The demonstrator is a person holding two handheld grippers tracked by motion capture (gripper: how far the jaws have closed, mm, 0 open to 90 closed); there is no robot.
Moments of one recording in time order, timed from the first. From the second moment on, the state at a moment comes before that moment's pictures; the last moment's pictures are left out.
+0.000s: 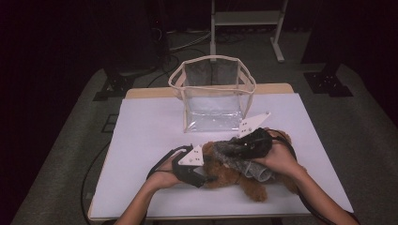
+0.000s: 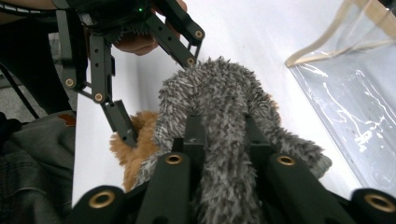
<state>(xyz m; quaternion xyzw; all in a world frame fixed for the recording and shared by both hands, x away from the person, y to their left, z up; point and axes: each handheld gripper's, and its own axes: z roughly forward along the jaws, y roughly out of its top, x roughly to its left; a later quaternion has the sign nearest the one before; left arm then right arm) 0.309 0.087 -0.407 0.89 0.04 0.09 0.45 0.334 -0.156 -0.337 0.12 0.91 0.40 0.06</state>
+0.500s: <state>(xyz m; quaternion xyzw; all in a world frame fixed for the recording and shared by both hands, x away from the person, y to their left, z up) 0.306 0.084 -0.408 0.89 0.04 0.08 0.45 0.355 -0.116 -0.337 0.11 0.92 0.38 0.03</state>
